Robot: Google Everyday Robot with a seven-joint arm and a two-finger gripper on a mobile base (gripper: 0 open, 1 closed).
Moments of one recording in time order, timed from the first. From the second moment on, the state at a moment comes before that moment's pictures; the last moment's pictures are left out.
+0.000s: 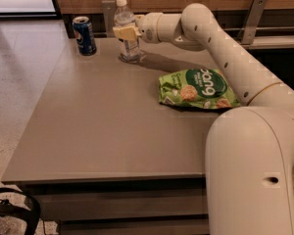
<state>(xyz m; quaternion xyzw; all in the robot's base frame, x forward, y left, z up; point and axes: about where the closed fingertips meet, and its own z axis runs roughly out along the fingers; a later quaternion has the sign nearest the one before) 0.833 0.065 0.912 -0.43 0.63 0.31 0.57</state>
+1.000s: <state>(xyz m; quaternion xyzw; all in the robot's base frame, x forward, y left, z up) 0.834 0.072 0.910 -0.42 0.64 0.32 0.56</state>
